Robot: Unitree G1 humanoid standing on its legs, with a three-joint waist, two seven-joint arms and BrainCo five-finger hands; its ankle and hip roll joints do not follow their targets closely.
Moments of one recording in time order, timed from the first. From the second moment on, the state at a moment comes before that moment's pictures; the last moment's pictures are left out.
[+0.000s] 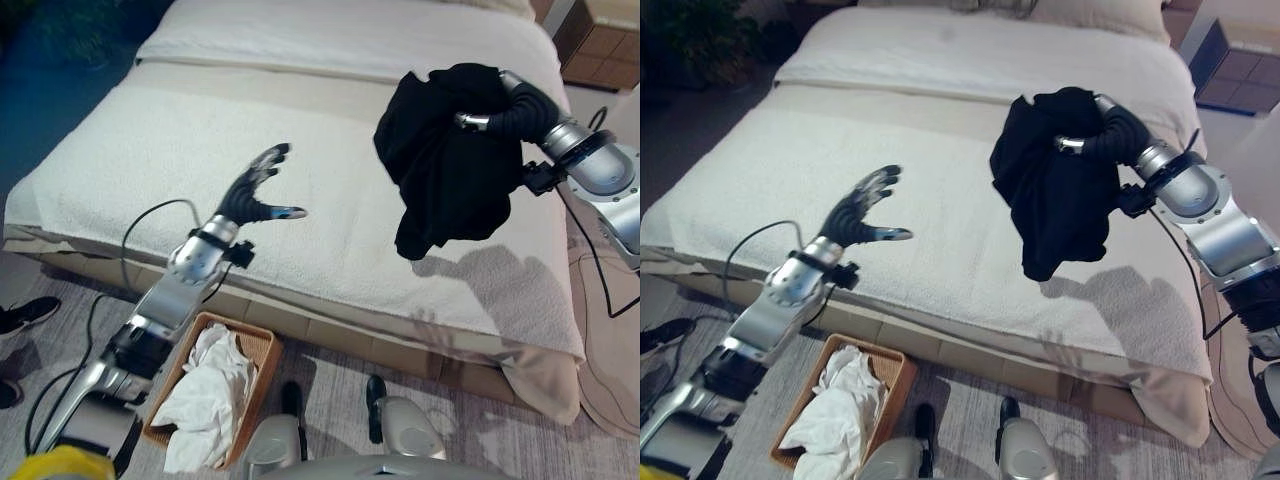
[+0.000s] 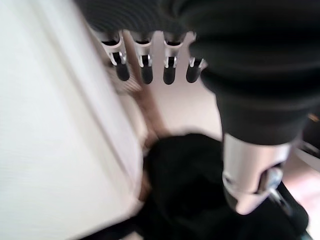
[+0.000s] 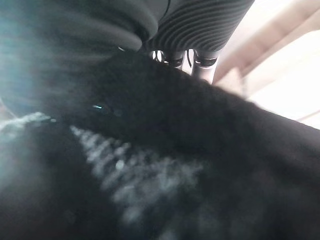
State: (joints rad) left arm -0.53 0.63 -0.44 0.08 -0.29 -0.16 0.01; right arm -0.82 -1.10 0.49 0.10 0.38 -0.05 0.10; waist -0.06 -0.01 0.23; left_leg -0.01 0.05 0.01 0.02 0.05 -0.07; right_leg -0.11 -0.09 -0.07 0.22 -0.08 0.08
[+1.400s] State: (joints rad) left arm -0.61 0.36 -0.80 0.18 -0.96 0.00 -0.05; right arm -0.75 -0.94 0.63 -0.03 0.58 -0.03 0.09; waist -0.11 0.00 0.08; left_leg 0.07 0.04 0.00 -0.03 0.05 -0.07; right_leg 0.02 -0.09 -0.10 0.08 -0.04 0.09
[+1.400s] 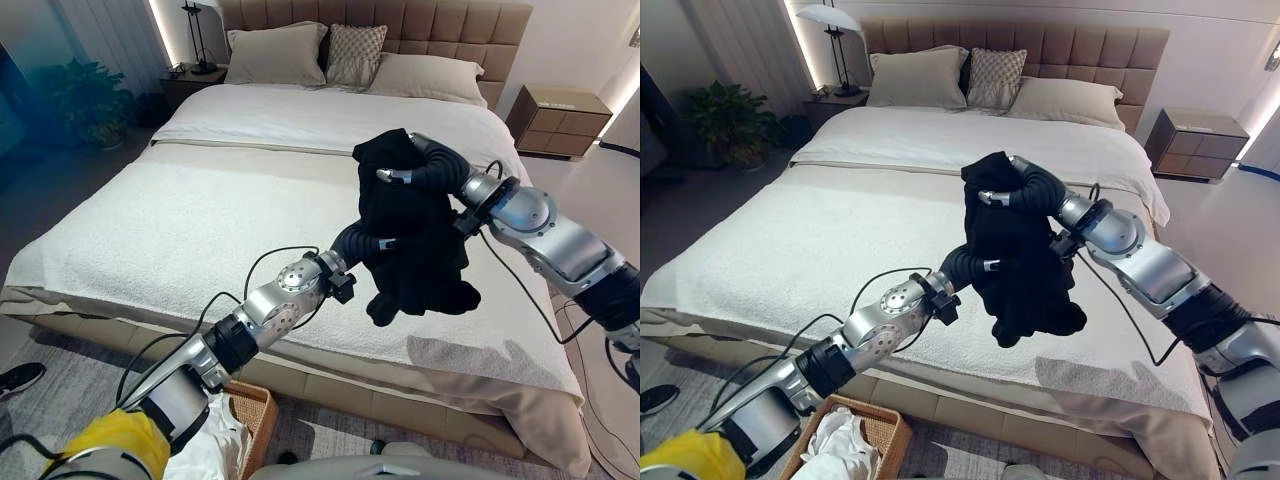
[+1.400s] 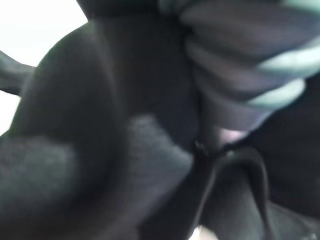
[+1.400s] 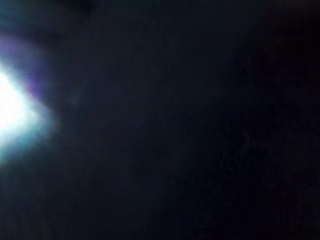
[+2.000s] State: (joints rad) left arm -0.38 0.38 -0.76 0.12 -0.98 0.06 -0.07; right arm -0.59 -0.88 0.24 -0.07 0.57 -0.09 -0.03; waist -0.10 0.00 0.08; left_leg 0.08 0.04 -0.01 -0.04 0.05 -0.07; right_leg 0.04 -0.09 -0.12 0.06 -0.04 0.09
